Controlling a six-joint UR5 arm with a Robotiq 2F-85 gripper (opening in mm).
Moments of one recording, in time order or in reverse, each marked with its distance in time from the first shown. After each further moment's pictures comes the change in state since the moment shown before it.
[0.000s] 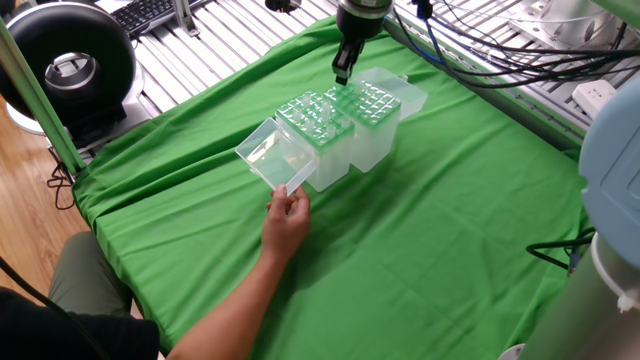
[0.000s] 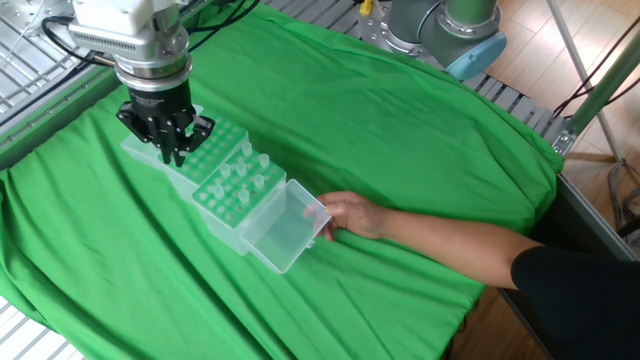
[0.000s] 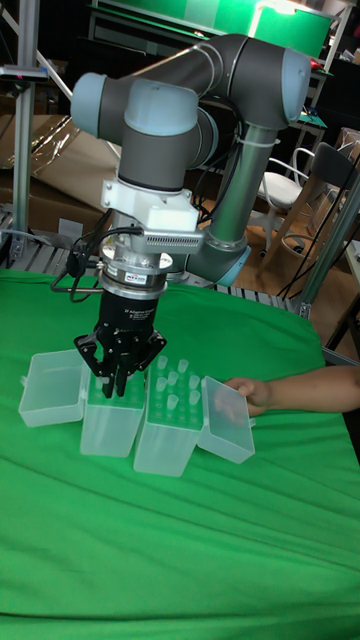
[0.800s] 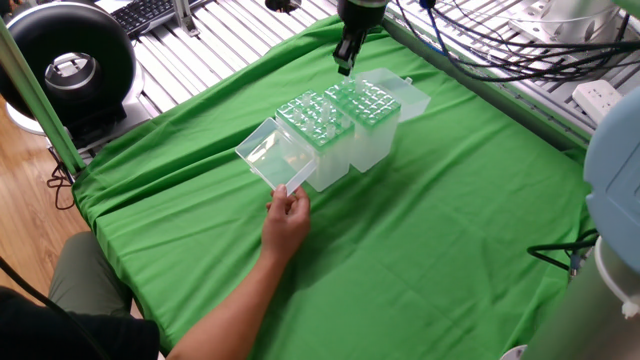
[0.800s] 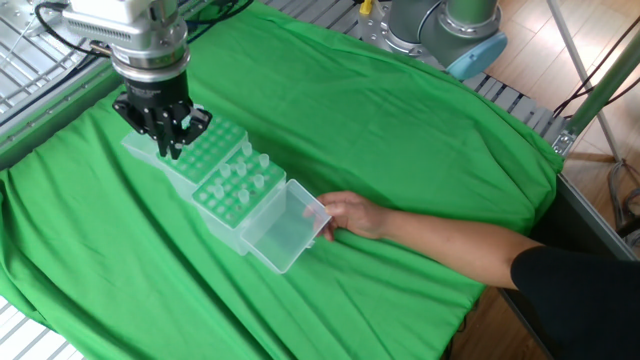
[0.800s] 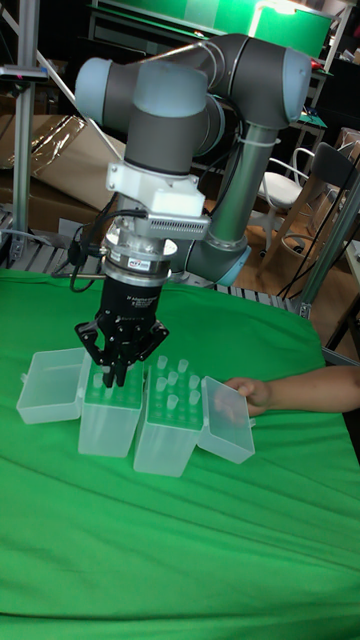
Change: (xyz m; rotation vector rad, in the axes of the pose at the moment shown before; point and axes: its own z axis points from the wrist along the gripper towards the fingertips) arm 0.001 -0.001 -0.026 0.017 0.023 0.021
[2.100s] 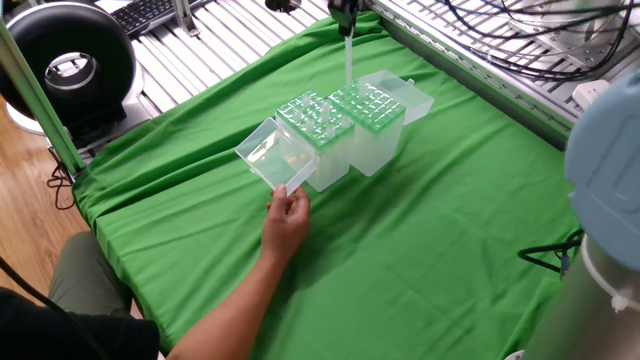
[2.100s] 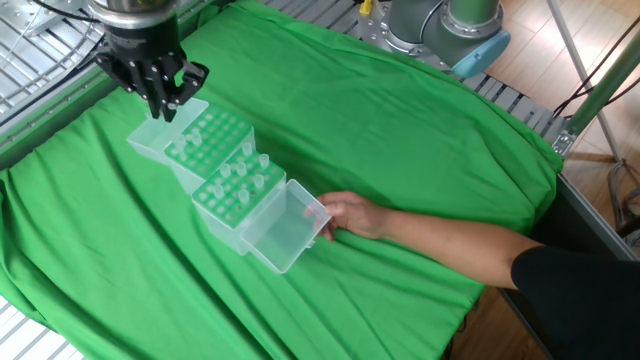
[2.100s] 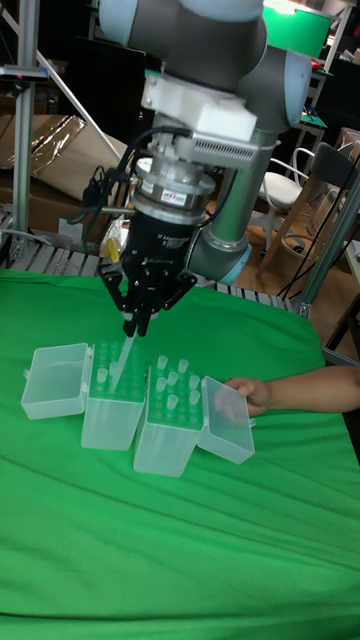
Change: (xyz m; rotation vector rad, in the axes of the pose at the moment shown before) arm -0.018 0.010 -0.093 -0.001 0.075 0.002
